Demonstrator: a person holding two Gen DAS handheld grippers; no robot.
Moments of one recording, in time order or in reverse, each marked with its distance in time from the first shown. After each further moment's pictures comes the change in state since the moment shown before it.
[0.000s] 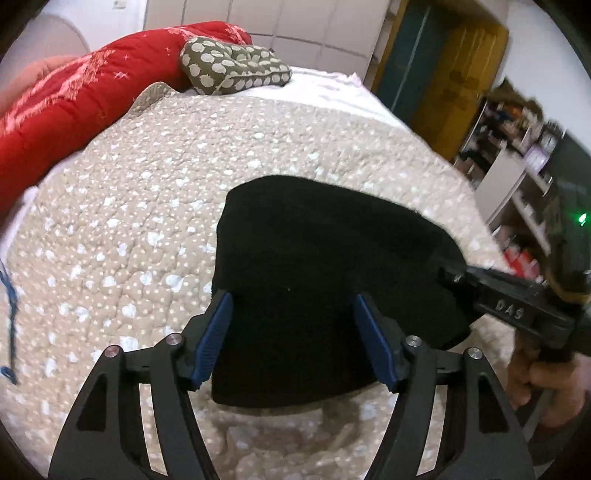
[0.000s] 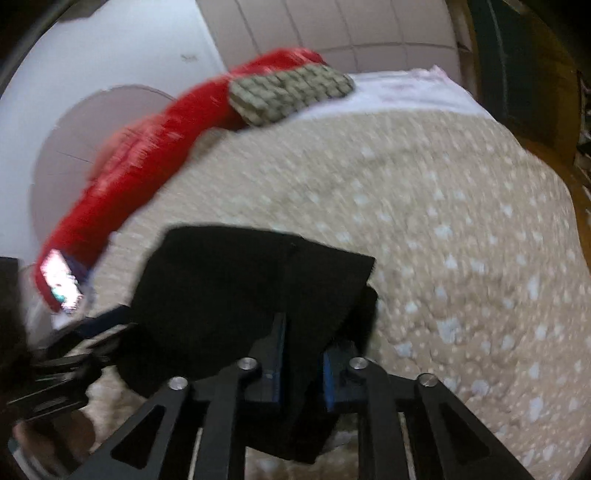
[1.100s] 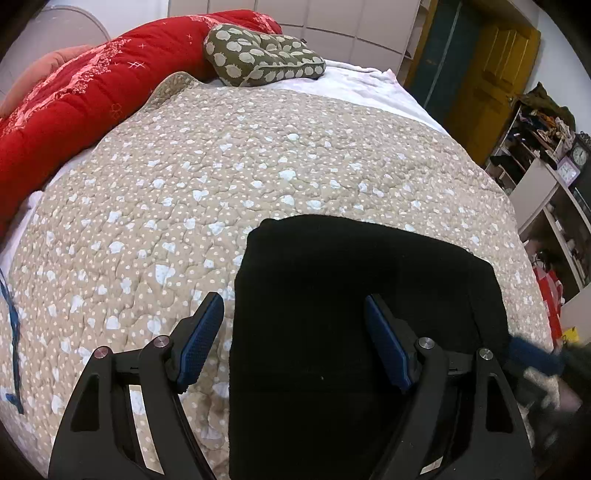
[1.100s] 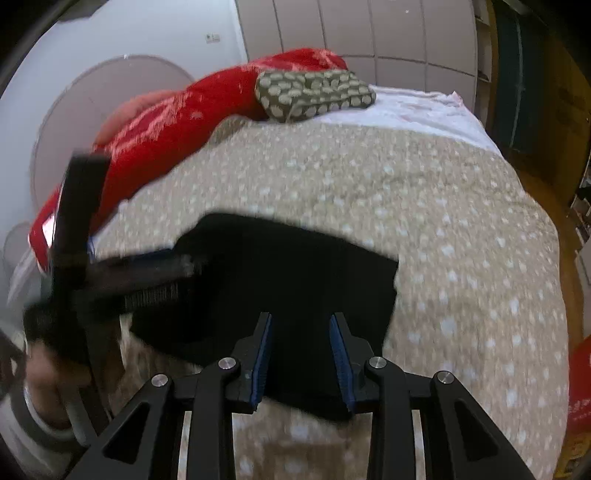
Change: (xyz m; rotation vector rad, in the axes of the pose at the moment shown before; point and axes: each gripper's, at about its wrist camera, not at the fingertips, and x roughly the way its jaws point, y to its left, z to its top) left arm 0.039 0.017 0.031 -0.076 0.027 0.092; right arm -0.030 0.049 -0.011 -0.158 0.035 -0.064
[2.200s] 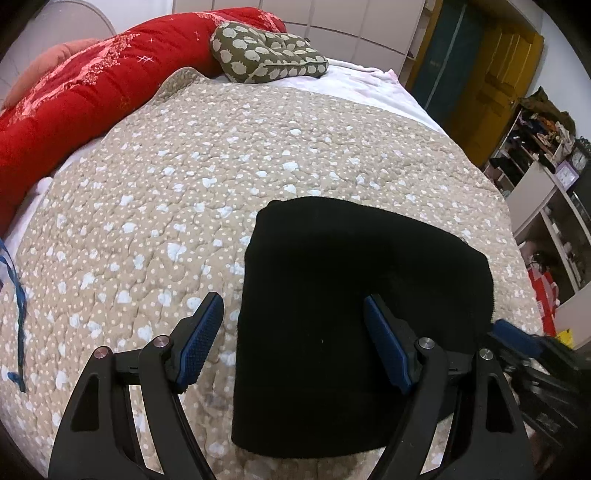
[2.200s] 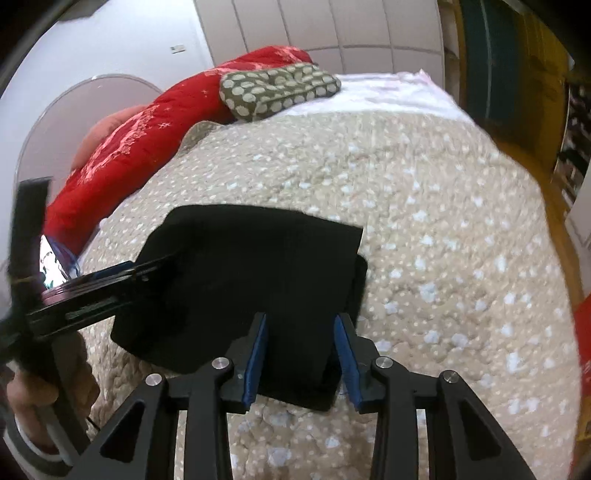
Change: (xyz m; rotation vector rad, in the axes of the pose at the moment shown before) left arm -0.019 0.005 -0.012 -0.024 0.013 -0.014; right arm 0.007 -0.027 -0.013 0.155 0.001 -0.018
